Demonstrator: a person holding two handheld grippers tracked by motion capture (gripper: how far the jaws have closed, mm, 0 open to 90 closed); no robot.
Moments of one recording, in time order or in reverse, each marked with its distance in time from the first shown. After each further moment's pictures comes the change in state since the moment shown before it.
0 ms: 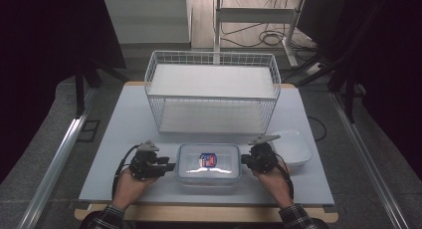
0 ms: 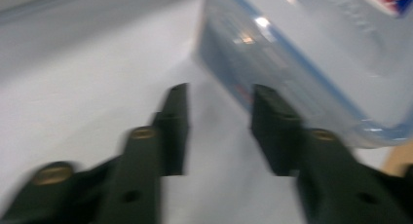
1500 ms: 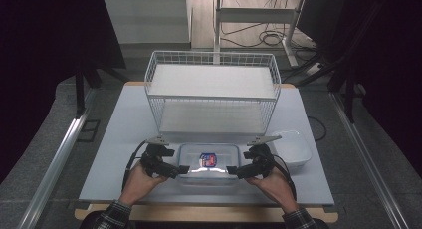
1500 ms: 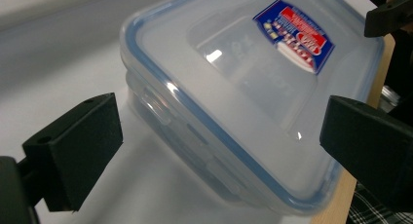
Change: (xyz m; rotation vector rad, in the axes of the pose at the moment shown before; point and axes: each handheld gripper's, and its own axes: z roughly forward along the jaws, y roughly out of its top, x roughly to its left) left arm -0.013 0.029 0.017 -0.016 -0.198 -0.003; right arm 0.016 0.005 -0.010 -0.046 0.196 0.052
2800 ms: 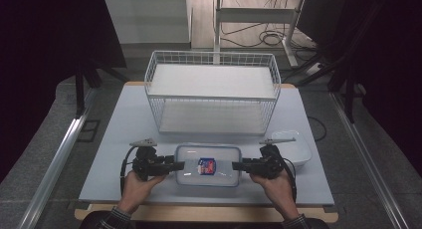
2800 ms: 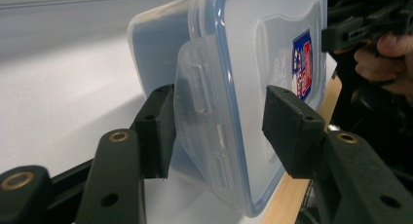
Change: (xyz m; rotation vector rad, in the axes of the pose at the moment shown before) left arm -0.002 -0.018 -0.023 -0.142 -0.085 -0.142; right arm -0.004 -0.009 -0.022 -0.077 0.133 0.239
